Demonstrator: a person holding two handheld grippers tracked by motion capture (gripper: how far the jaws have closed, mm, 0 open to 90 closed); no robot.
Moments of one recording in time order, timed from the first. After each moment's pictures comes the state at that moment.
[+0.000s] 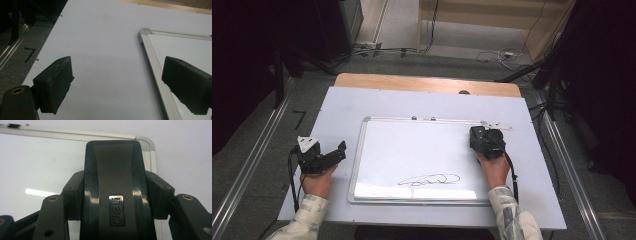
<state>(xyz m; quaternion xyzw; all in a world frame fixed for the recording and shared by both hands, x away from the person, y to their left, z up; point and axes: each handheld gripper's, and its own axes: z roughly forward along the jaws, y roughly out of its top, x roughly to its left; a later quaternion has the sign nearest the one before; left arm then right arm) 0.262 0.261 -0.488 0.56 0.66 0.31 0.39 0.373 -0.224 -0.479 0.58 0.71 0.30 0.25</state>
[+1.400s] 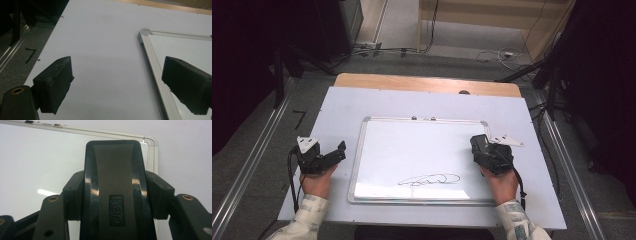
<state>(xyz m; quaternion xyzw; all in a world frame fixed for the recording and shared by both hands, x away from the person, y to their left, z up) 0.260 0.260 -0.487 0.56 0.66 0.32 0.39 0.316 -0.232 -0.459 0.55 0.73 0.34 0.24</state>
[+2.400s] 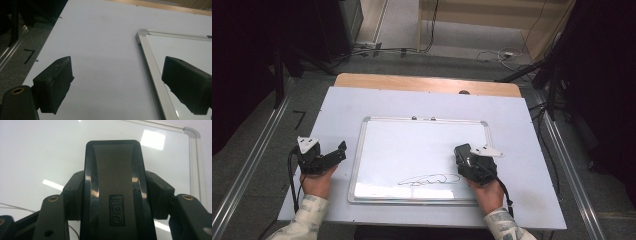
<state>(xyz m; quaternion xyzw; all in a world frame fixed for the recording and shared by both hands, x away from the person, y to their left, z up) 0.259 0.259 -0.485 0.56 0.66 0.32 0.39 0.291 -0.193 -0.477 0.50 0.76 0.33 0.23</state>
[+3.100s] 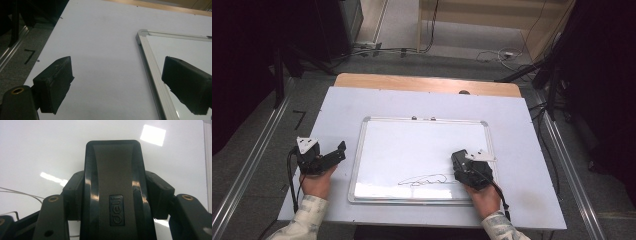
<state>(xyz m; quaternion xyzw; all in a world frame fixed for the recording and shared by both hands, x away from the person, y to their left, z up) 0.258 0.260 -0.485 0.56 0.66 0.32 0.39 0.284 -0.185 -0.492 0.50 0.78 0.31 0.23</state>
